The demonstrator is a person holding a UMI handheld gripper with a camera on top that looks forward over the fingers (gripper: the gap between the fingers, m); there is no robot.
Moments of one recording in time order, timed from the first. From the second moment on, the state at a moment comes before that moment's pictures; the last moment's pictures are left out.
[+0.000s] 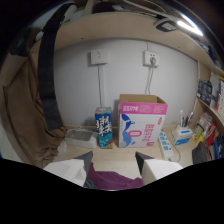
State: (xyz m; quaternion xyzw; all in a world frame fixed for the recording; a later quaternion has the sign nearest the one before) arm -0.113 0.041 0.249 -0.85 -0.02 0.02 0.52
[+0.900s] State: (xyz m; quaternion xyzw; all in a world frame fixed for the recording) arm 0.182 0.021 0.182 -0.84 0.04 -0.06 0.54
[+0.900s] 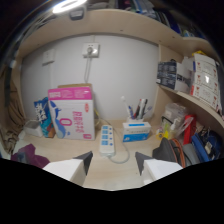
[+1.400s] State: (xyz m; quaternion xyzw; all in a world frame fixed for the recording) arm 0.306 0.160 0.194 -0.81 0.05 -0.04 0.58
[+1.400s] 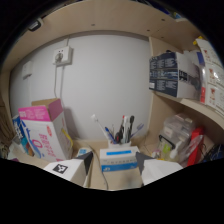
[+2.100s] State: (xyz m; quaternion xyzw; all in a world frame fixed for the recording) arm 0.340 0.281 0.193 -0.81 0.05 -0.04 0.58
